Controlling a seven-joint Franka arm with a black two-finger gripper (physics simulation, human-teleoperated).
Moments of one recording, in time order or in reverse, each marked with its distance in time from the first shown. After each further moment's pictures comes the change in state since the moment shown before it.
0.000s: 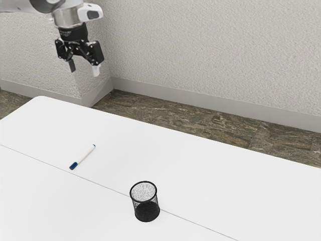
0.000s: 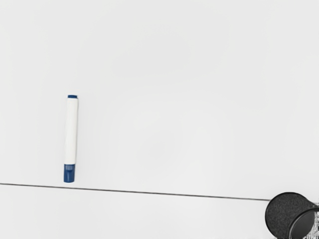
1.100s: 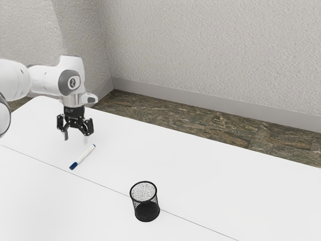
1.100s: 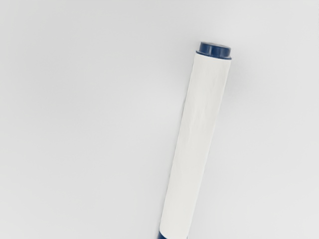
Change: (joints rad) arm 0.296 0.503 -0.059 -0.081 0.092 0.251 0.074
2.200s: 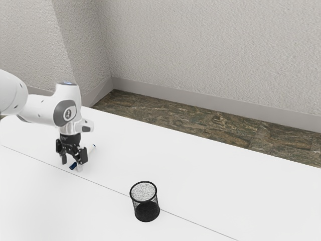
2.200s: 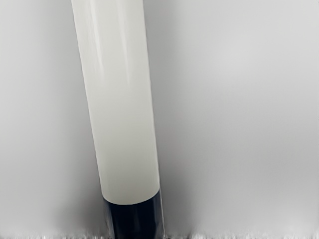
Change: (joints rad) arm -0.082 -0.146 0.096 -0.440 -0.009 0.326 0.240
